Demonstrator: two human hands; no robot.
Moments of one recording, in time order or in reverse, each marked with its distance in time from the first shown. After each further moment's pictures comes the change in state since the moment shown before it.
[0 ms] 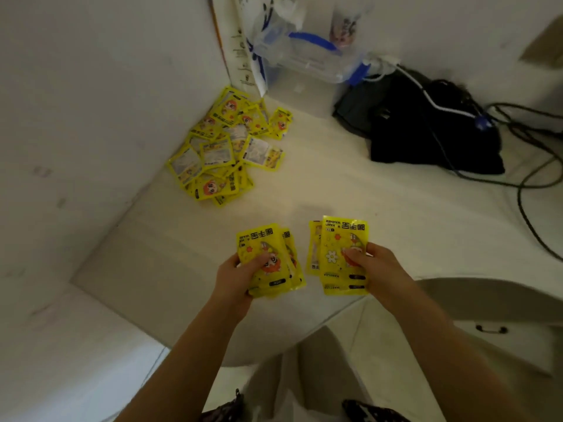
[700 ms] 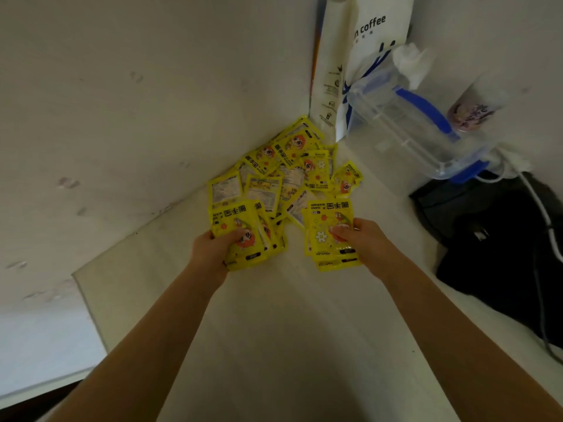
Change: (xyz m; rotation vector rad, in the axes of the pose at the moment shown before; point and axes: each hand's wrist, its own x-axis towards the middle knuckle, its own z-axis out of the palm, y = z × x) left_hand 0.138 0.138 -0.011 -0.254 0.399 0.088; right_hand 0.206 -0.190 0.109 -0.456 -0.329 -0.056
